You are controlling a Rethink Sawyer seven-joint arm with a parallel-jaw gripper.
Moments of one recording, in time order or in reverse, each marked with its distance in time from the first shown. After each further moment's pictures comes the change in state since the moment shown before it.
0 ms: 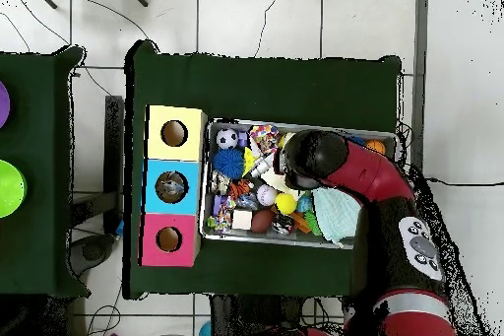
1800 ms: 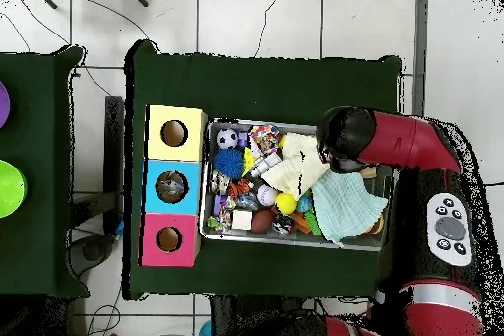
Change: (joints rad) arm -0.031 0.035 -0.013 -0.288 -0.346 0.175 0.000
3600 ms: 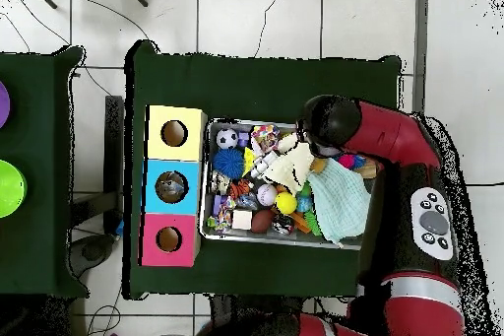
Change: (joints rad) arm 0.044 0.008 -0.004 -0.001 0.171 -0.106 0.000
